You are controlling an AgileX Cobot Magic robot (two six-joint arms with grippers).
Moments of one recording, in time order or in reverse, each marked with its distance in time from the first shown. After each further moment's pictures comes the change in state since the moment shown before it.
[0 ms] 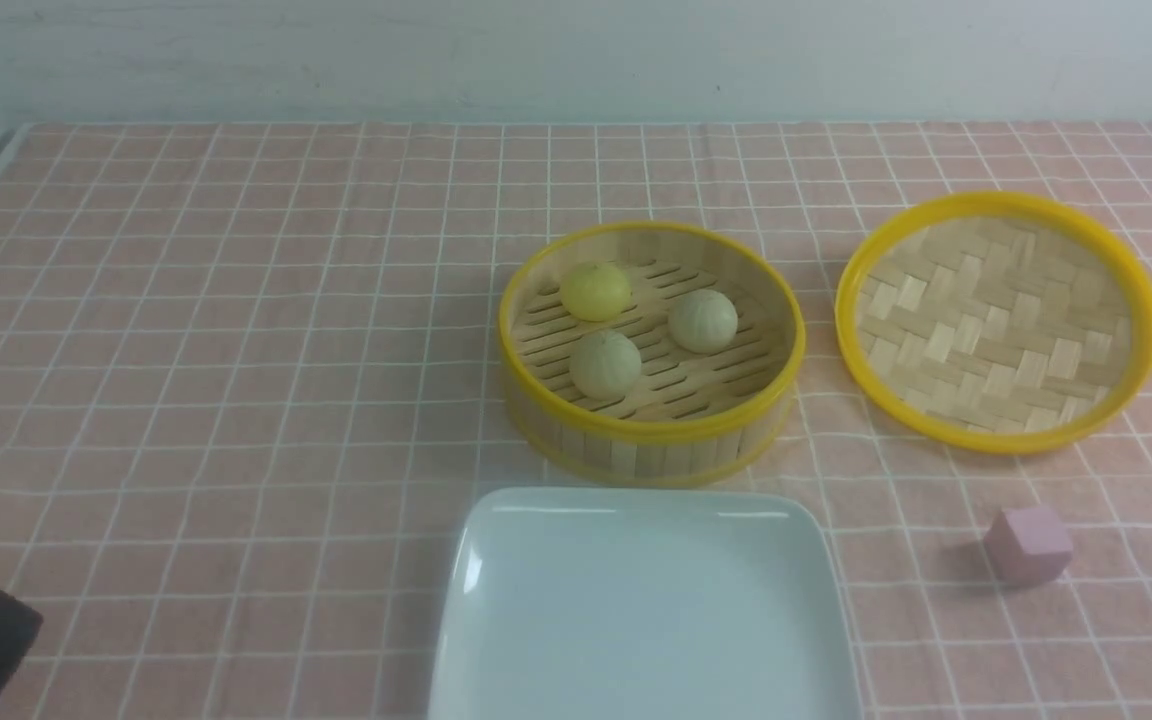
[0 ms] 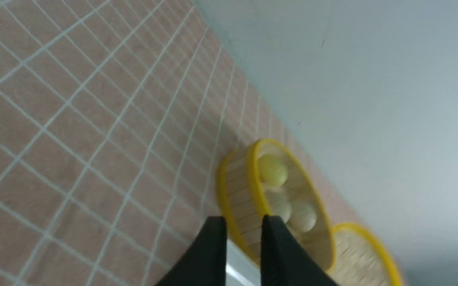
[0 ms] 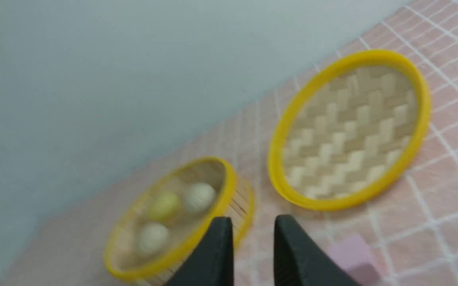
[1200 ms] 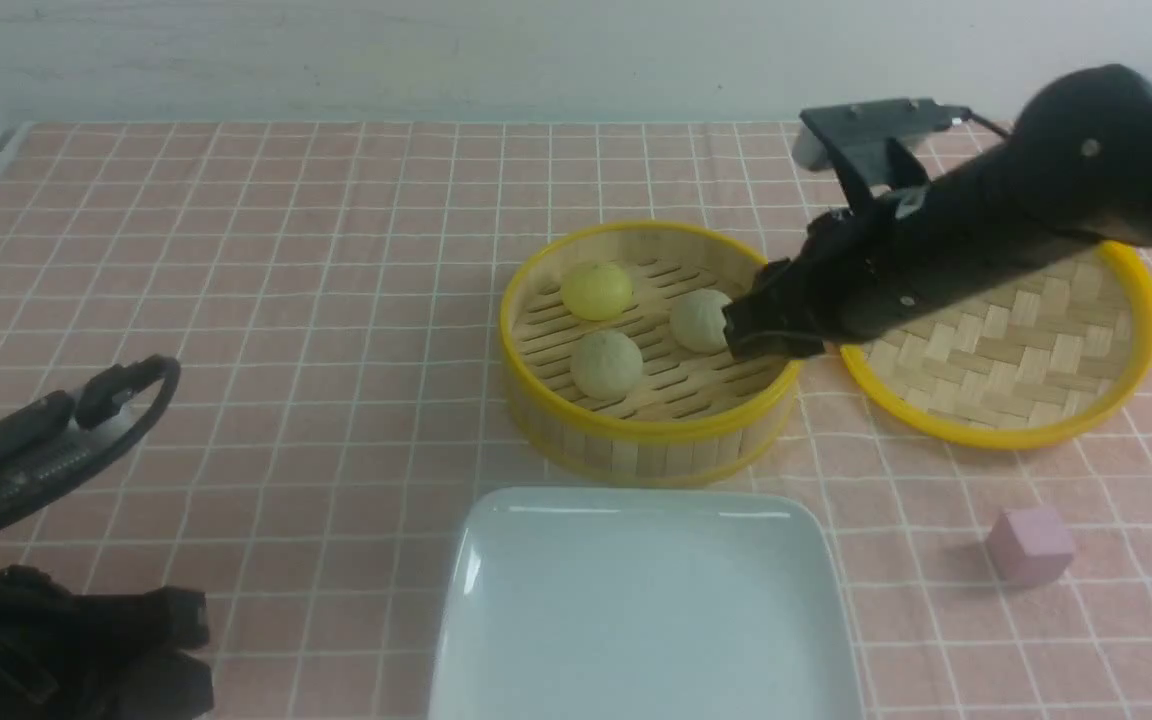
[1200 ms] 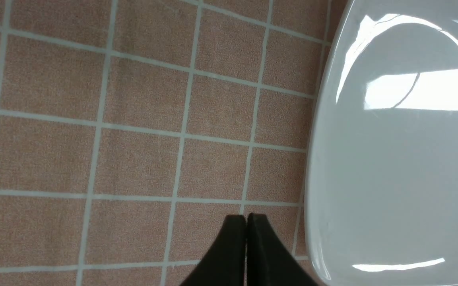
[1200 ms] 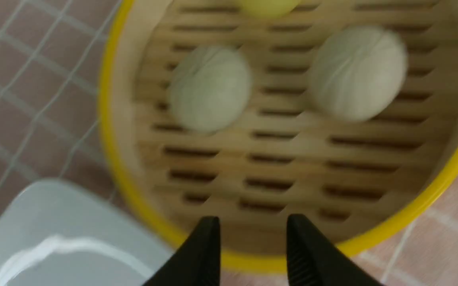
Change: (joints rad) right arm 0.312 1.623 -1.037 0.218 0.117 -0.703; left arm 0.000 0.807 -0.276 -0.106 0.349 0.565
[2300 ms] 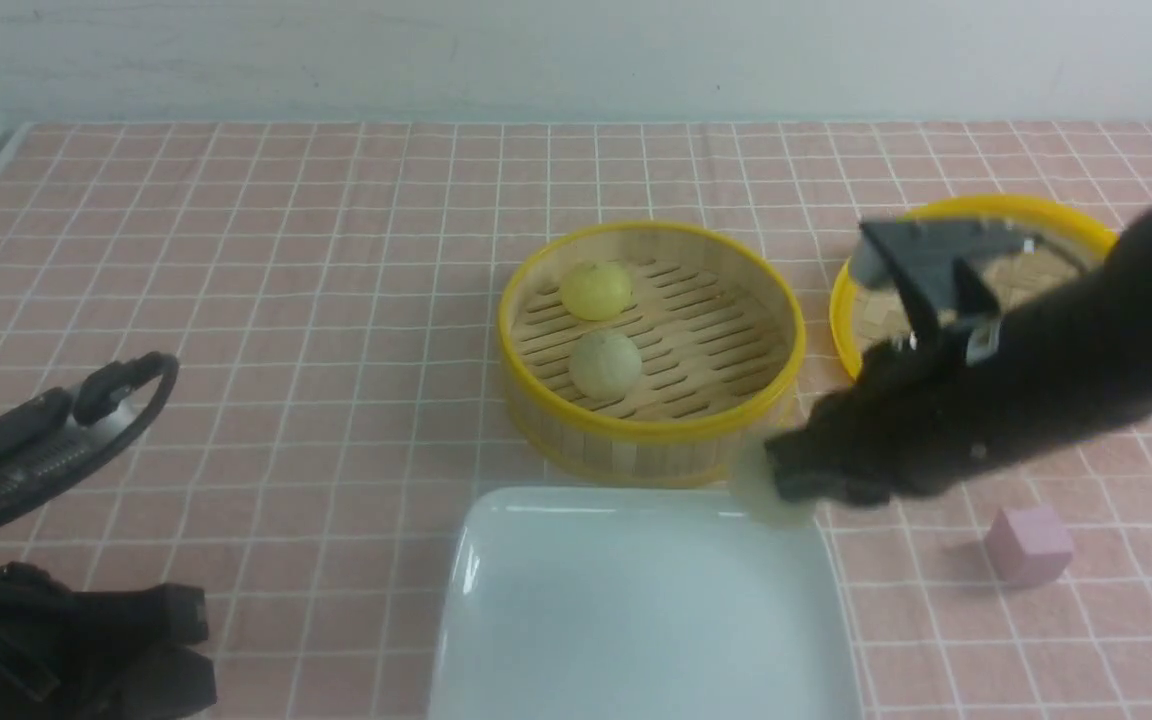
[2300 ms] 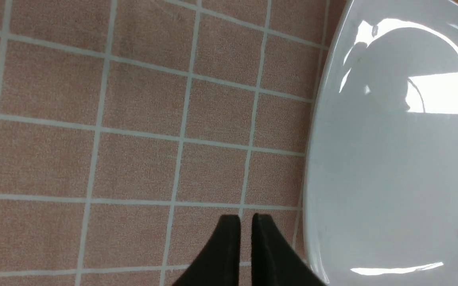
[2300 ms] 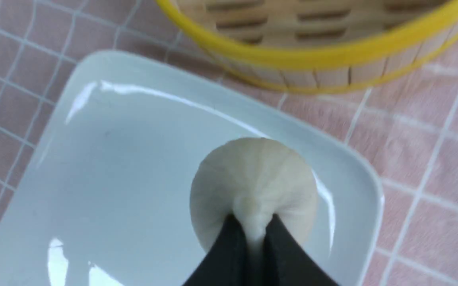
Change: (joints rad) right arm 0.098 -0.287 0.461 0.134 -0.068 0.107; left arm 0.000 0.000 0.000 -0.003 -0.009 0.000
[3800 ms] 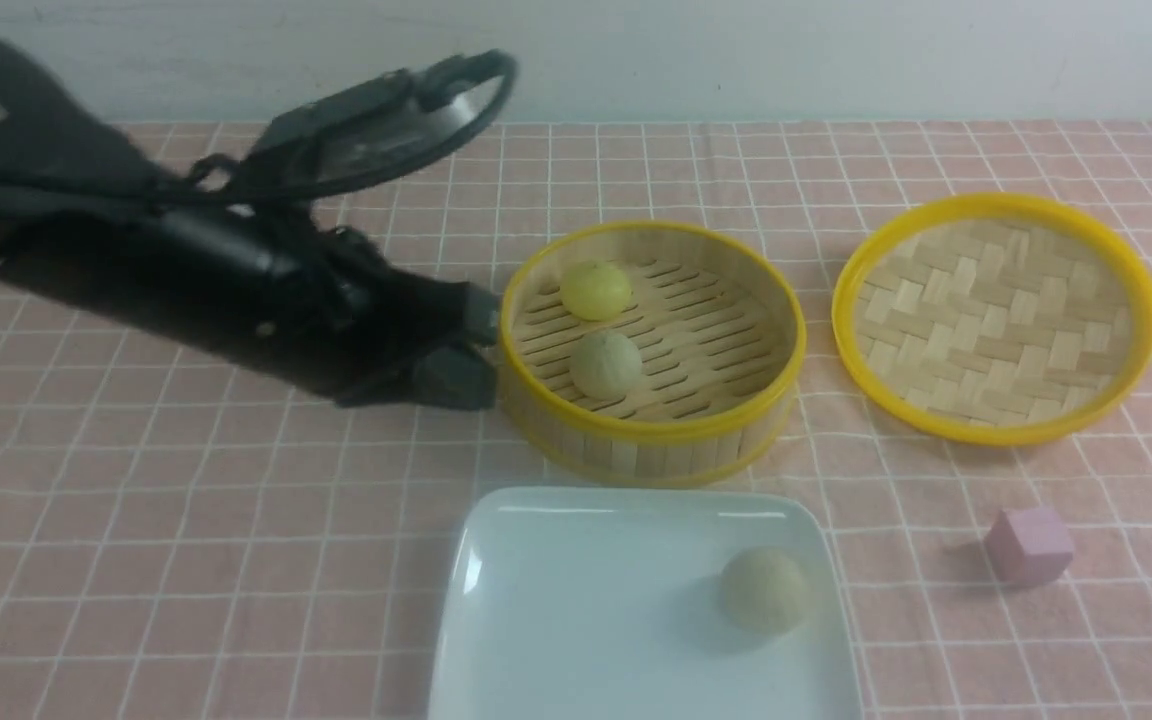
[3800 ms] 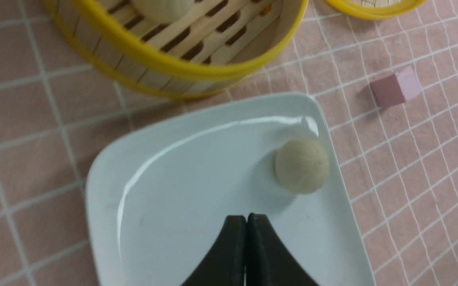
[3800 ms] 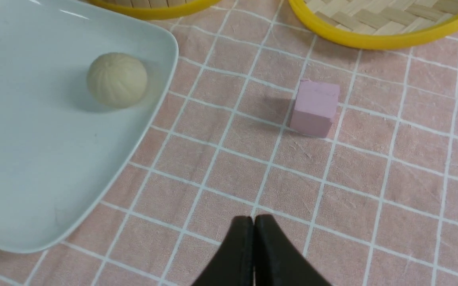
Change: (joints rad) right arm -0.267 -1.085 0.413 -0.353 0.356 0.000; left arm -0.404 0.547 -0.644 -0.058 -0.064 0.129
